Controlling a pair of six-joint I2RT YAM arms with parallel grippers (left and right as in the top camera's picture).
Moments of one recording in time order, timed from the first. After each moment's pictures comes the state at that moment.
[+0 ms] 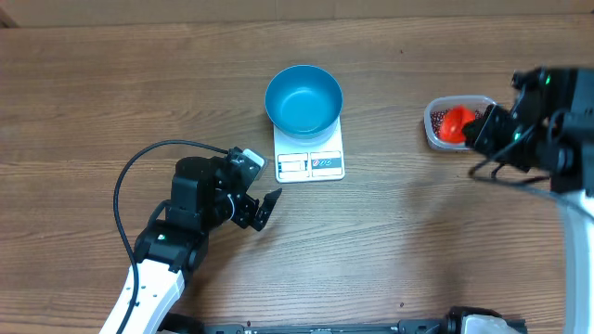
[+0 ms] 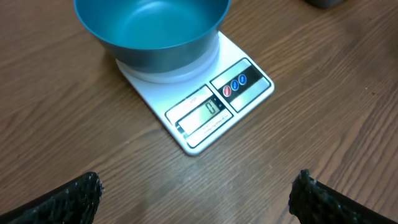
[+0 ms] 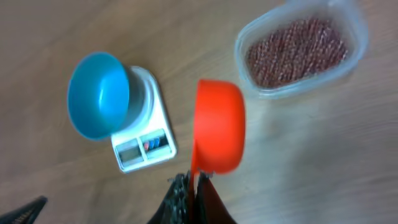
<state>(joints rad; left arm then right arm) -0.28 1.04 0.61 -0.29 0.31 0.21 -0.11 1.32 1.55 -1.22 -0.27 0.34</state>
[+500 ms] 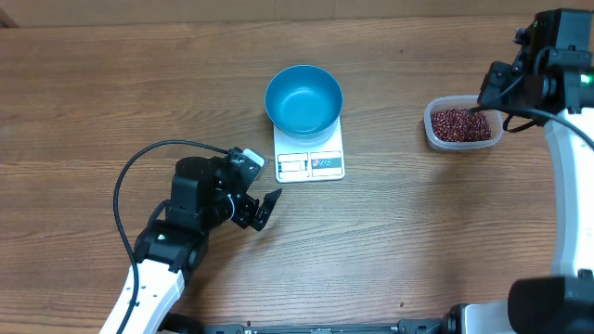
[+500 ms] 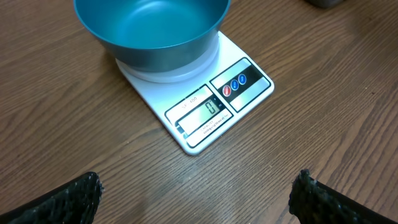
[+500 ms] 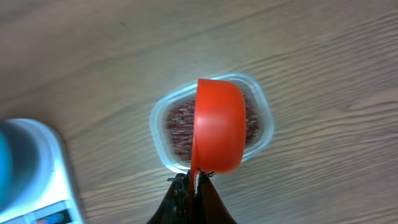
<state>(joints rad) -0.28 1.04 0.61 -0.28 0.31 0.21 -0.13 1.63 1.71 -1.12 0.03 0.19</state>
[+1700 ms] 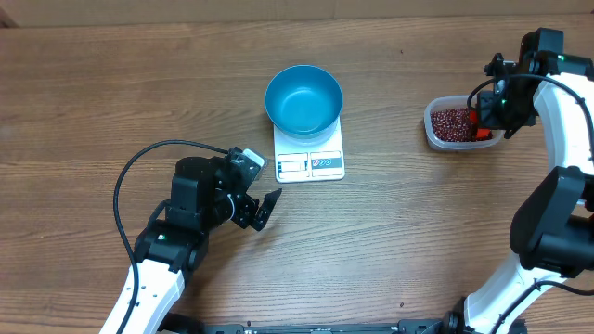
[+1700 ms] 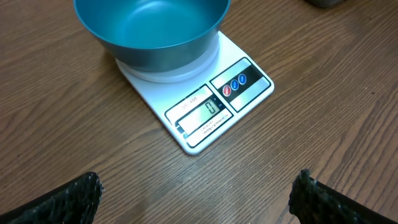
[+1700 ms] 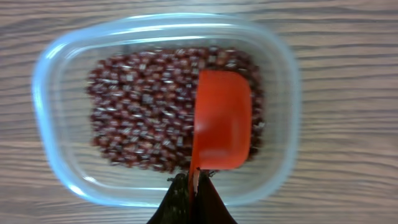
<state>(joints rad) -0.28 1.04 0.61 -0.28 0.31 0.21 -0.25 1.98 1.71 -1.11 -0.09 -0.23</state>
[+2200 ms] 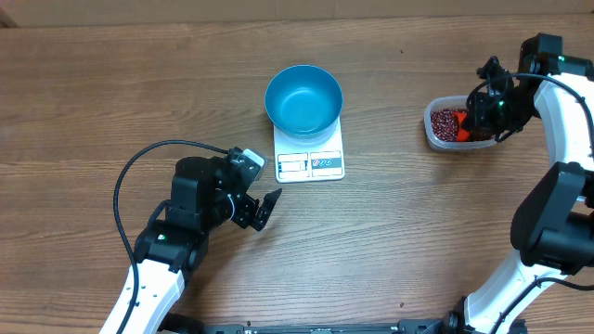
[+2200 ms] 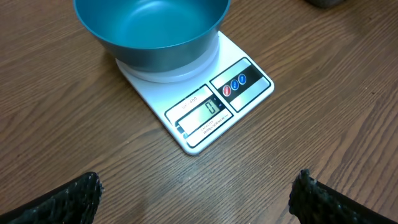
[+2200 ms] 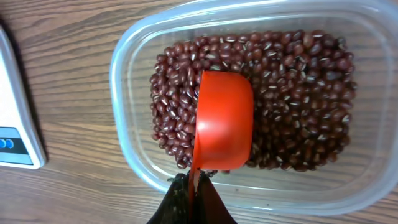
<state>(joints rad) -0.28 1.04 0.61 -0.28 0.31 0.21 -0.26 2.00 1.71 -1.16 -0.31 -0.21</state>
